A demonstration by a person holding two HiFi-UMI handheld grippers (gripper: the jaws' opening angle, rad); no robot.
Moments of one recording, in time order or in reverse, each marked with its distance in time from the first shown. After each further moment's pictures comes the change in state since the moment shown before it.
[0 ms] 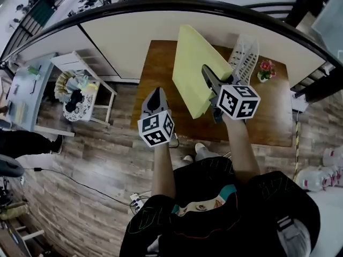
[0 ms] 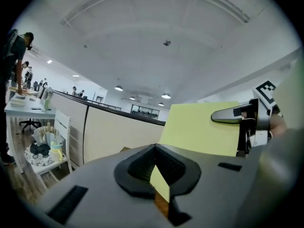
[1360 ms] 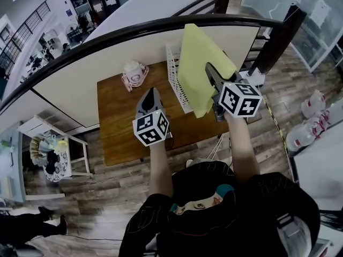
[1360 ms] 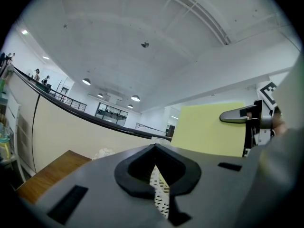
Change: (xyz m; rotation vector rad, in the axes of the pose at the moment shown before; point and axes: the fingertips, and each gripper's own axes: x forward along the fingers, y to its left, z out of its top) left arm 0.035 -0.200 0.011 0.004 -0.031 -0.426; right arm -0.203 -0.122 0.087 -0.090 -0.205 -0.469
